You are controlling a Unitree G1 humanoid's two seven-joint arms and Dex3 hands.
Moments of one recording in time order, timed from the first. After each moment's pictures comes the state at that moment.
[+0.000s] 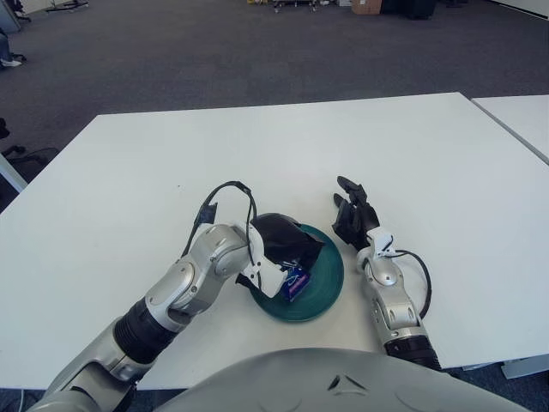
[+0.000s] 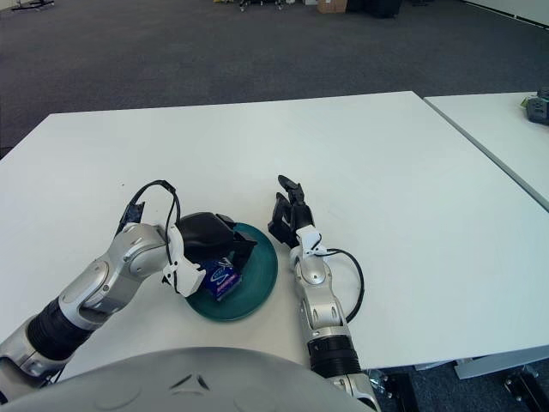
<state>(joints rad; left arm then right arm) -0.15 0.46 -0.59 -0.45 0.81 -0.04 -0.81 0.09 0.09 0.11 0.15 -0.10 -0.04 -0.07</state>
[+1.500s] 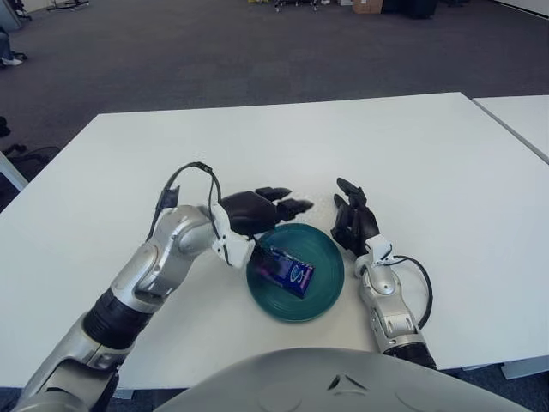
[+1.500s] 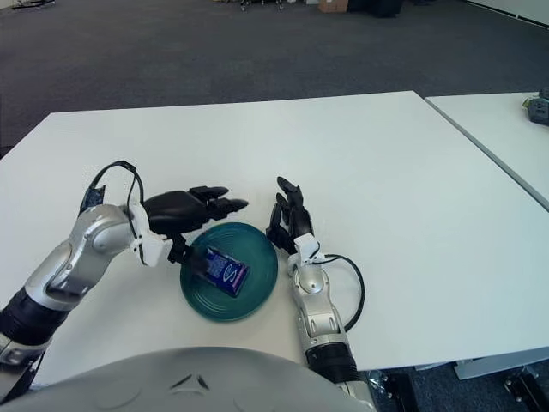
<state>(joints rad) -0.16 0.48 -0.33 -0.35 0.53 -0.02 -0.75 0.12 0.09 0.14 0.17 -0.13 -0.14 -0.10</state>
